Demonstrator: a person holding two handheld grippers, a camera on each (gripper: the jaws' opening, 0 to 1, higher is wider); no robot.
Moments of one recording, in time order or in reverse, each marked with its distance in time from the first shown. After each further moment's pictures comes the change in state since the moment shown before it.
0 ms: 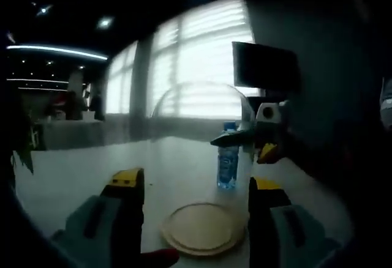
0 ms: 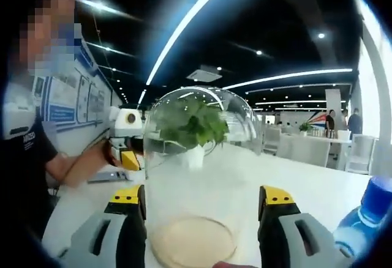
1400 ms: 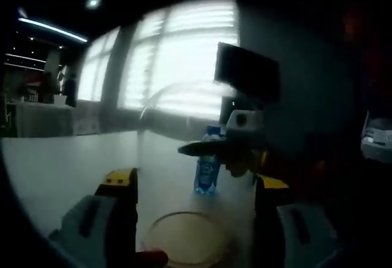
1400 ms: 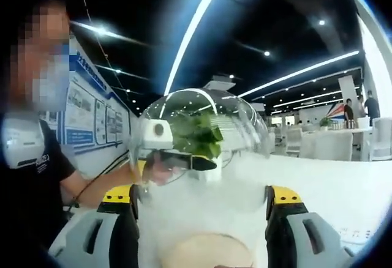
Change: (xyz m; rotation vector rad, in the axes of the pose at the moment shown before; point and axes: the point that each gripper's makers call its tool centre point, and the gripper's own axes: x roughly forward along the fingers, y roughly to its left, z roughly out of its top) left arm 0.031 -0.001 0.003 -0.142 0.011 -0.231; right arm 0.027 -0.002 0.003 0.123 -0.098 0.152
